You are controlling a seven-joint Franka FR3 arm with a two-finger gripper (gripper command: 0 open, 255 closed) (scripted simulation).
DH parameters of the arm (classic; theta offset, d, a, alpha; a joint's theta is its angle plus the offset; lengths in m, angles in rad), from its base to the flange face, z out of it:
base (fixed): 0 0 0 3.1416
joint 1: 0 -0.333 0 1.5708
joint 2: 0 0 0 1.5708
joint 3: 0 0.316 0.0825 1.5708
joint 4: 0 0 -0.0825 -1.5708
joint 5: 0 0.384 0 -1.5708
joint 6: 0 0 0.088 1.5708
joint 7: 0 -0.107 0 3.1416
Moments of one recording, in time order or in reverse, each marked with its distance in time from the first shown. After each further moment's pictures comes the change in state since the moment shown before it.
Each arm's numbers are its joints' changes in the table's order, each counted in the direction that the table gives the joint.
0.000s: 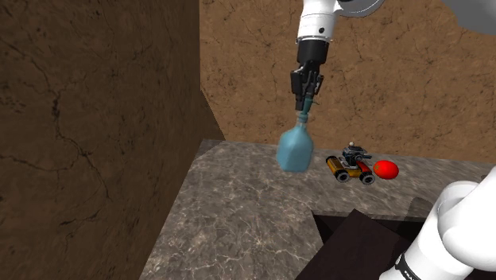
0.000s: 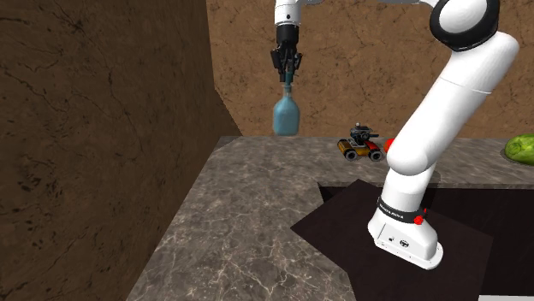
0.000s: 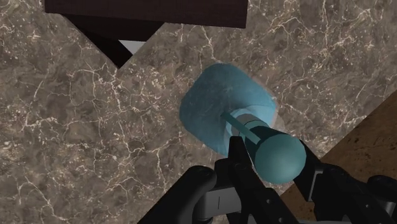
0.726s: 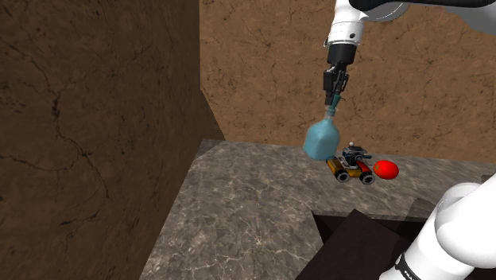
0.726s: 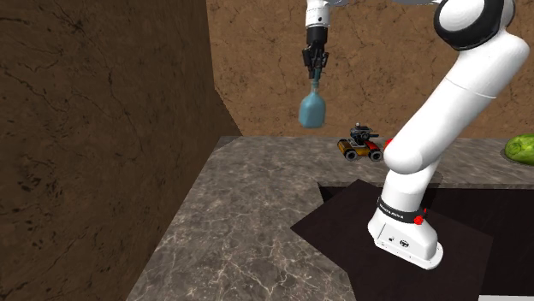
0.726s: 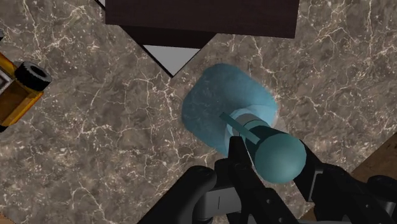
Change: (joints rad) arm 0.094 -0.066 -0.176 -0.053 -0.083 0.046 0.267
